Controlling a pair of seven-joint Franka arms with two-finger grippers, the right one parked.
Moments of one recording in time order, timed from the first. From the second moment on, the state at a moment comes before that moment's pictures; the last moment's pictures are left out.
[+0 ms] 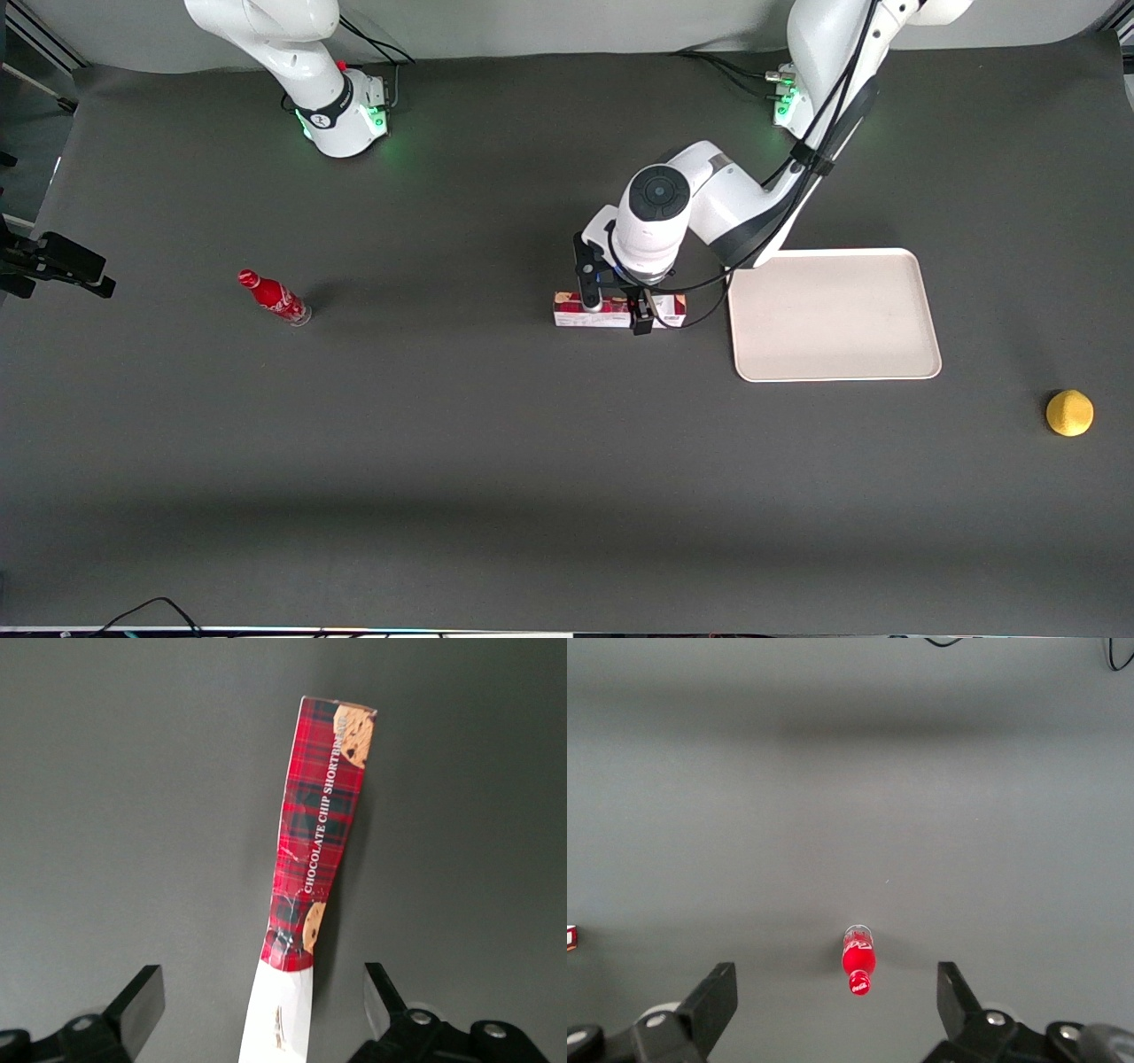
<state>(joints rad) -0.29 0.47 -0.48 -1.86 0.23 2.30 0.55</state>
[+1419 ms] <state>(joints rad) -0.31 0.60 -0.46 -1.91 0.35 2.49 0.43</state>
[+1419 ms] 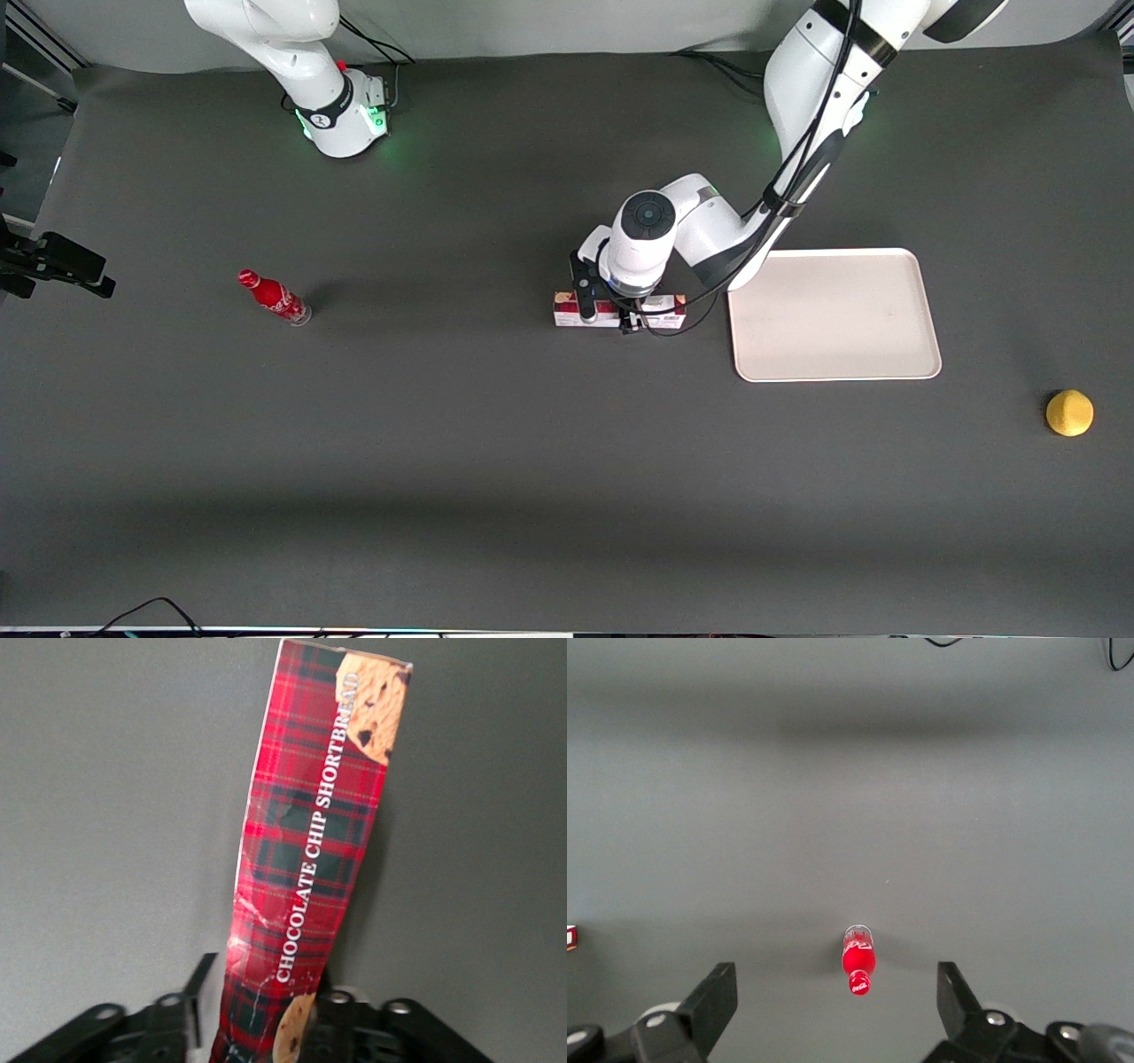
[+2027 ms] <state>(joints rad) -0.29 0.55 -0.45 -1.89 0.34 2.48 0.37</state>
